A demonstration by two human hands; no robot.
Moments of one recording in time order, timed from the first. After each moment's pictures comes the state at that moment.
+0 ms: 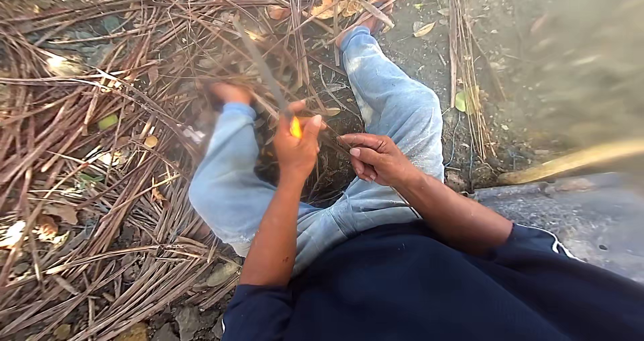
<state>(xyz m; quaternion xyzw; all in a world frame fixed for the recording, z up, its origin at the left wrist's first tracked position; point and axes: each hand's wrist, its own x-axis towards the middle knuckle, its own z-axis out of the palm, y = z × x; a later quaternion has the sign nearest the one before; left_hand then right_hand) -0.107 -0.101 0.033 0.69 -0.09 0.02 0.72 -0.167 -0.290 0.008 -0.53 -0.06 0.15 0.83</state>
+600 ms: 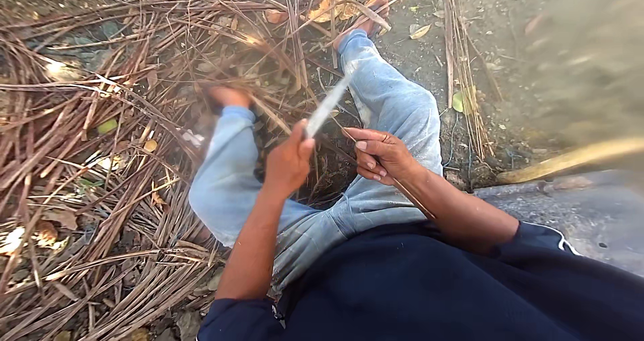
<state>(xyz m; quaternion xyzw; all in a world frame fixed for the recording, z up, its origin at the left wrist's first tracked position) -0.109 -0.057 0.010 0.91 -0.26 0.02 0.32 -0.163 -0.297 0.012 -0.40 -0.03 0.18 0.90</state>
